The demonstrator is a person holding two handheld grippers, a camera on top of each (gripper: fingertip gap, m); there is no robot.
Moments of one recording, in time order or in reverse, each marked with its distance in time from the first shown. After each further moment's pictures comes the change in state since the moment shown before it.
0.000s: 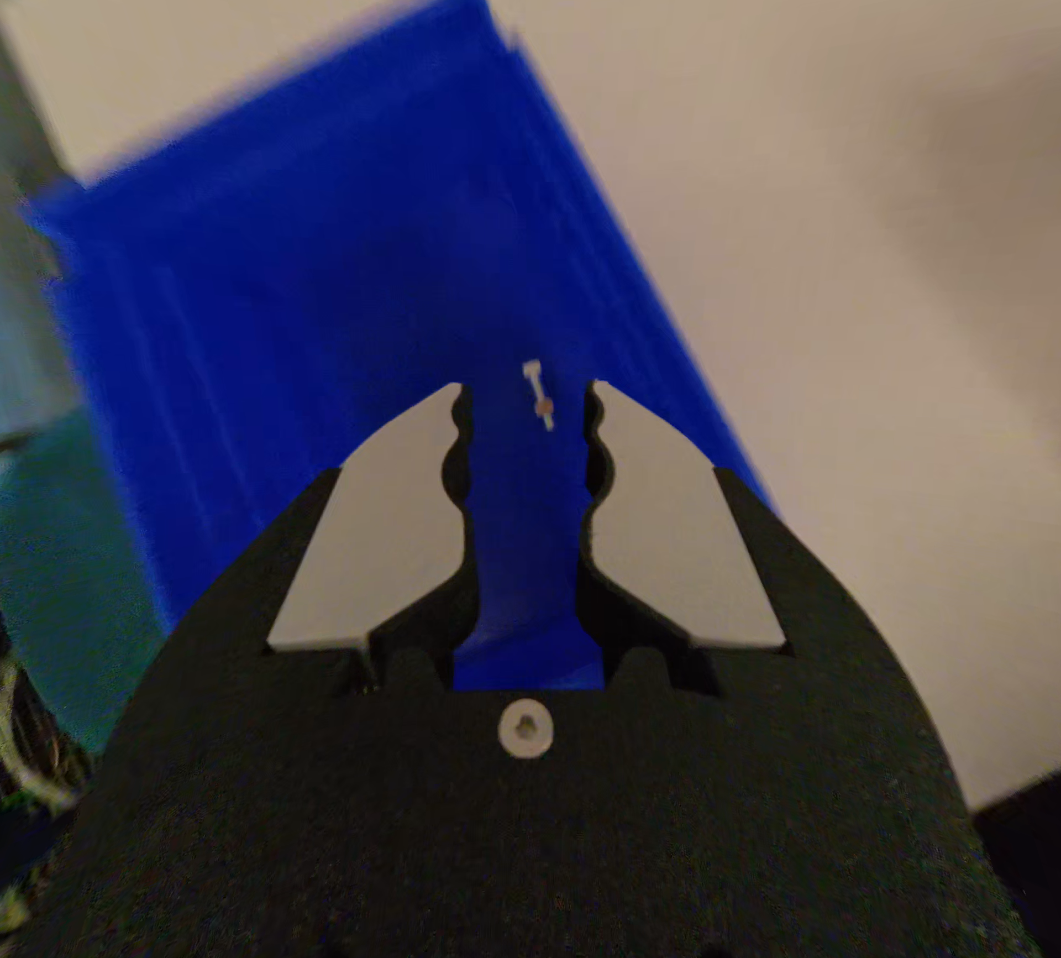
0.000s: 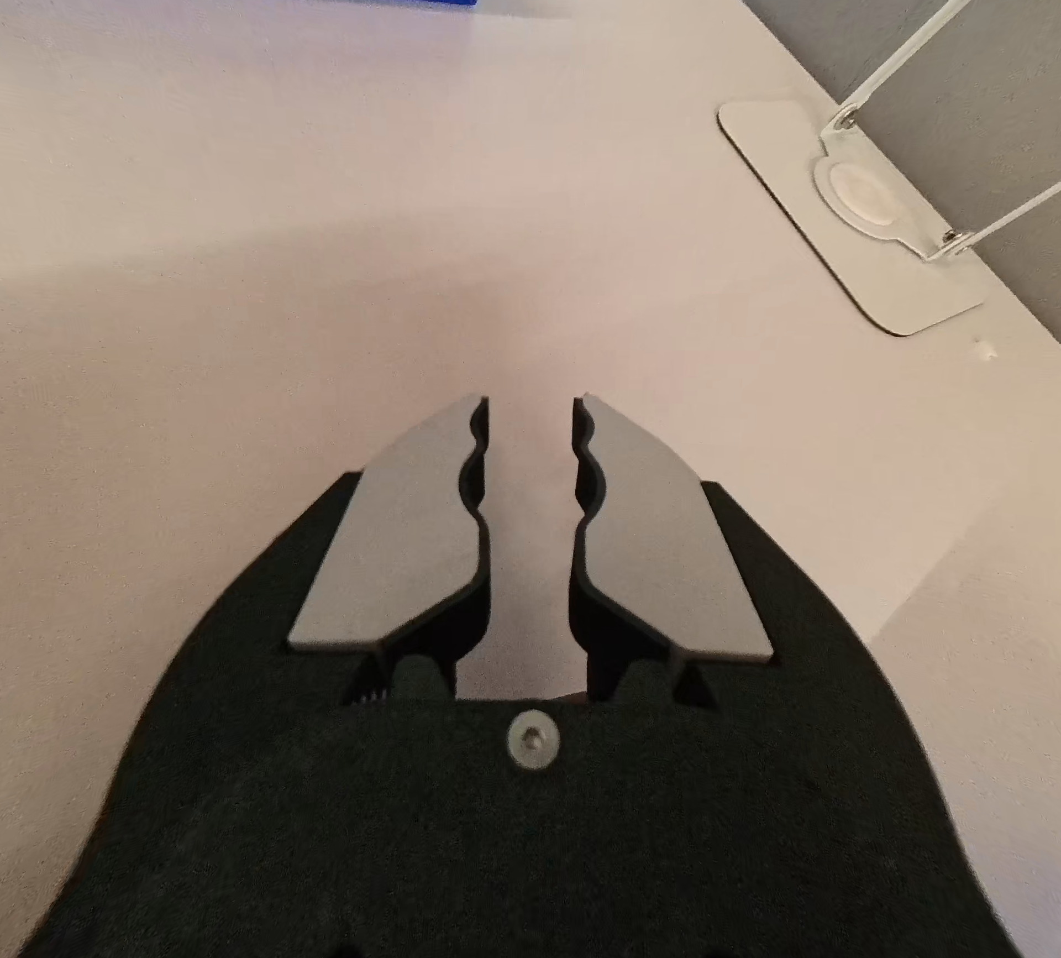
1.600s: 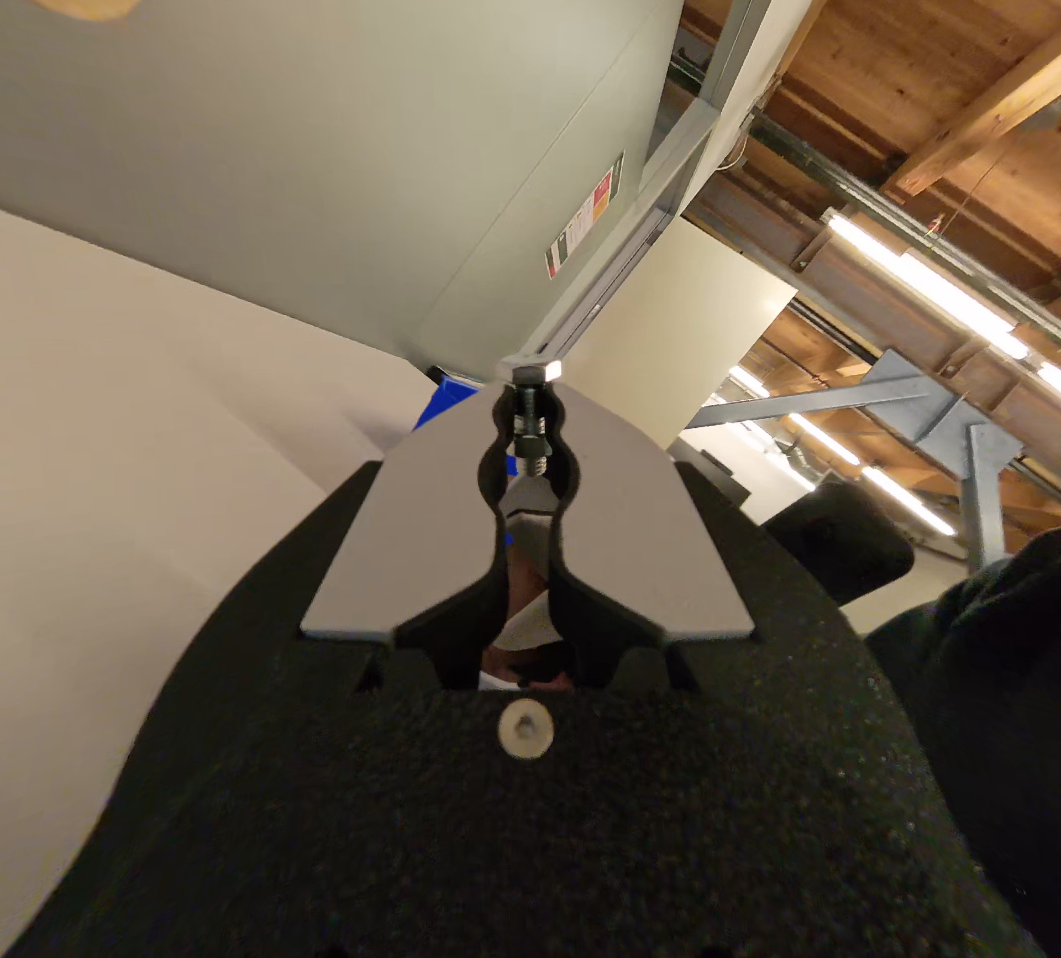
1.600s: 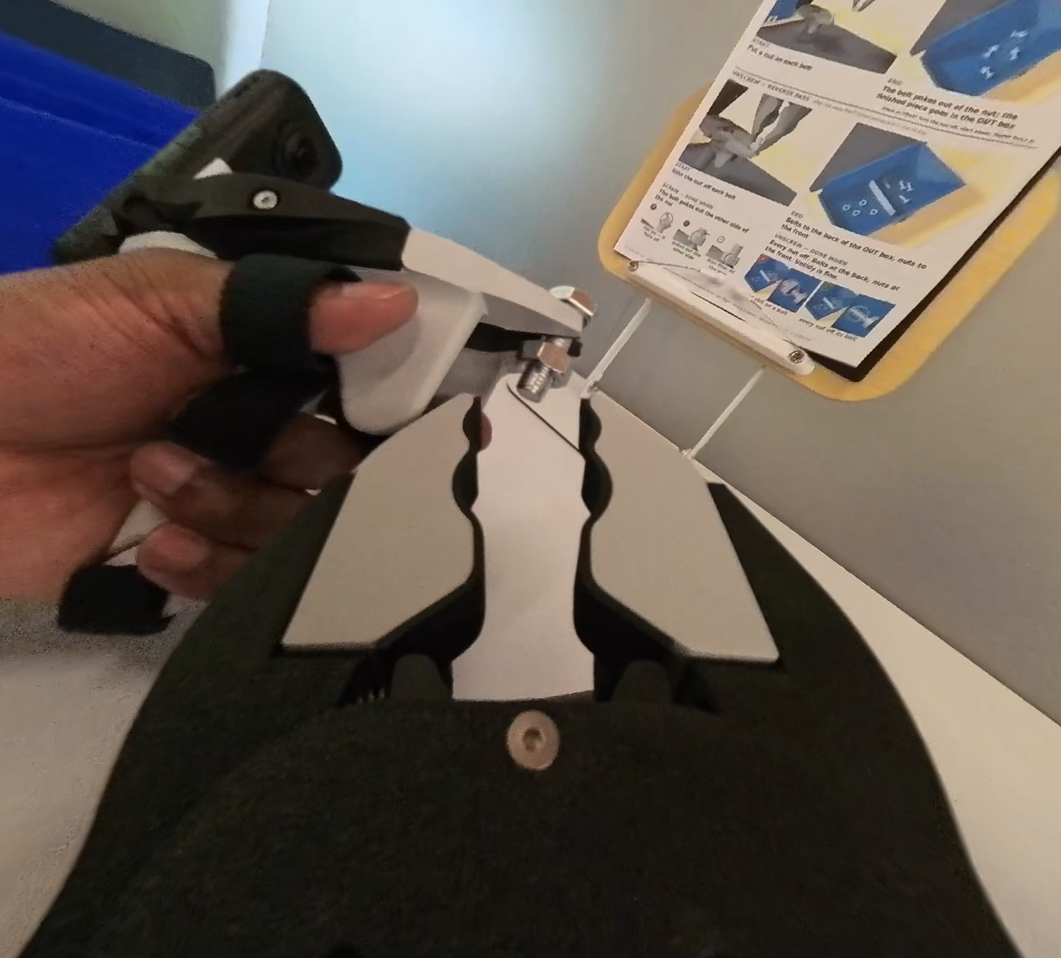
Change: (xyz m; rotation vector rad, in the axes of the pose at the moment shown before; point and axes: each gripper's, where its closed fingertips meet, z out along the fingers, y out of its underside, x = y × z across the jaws) left arm 0.267 -0.208 0.071 1.007 1.084 -0.503; right arm 0.050 -0.065 -0.020 0.540 0.359 -0.077
